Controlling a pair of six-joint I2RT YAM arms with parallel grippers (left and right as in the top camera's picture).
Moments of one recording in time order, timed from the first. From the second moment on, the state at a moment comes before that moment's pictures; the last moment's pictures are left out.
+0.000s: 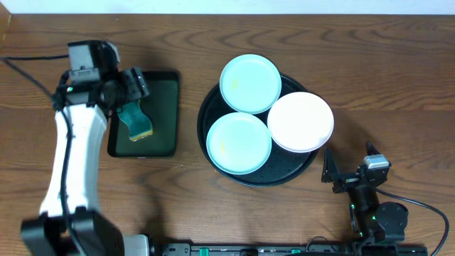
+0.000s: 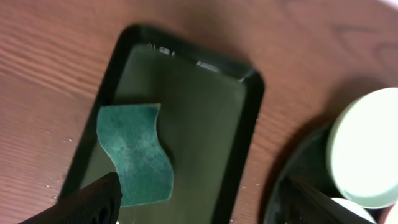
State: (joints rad) left arm 0.15 1.55 1.31 -0.77 0.14 -0.25; right arm 0.01 0.01 0.01 -0.06 -0.16 0.05
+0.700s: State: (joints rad) left arm 0.21 1.91 1.31 -0.80 0.05 -0.32; right arm 0.01 0.01 0.01 -0.06 -0.16 0.05
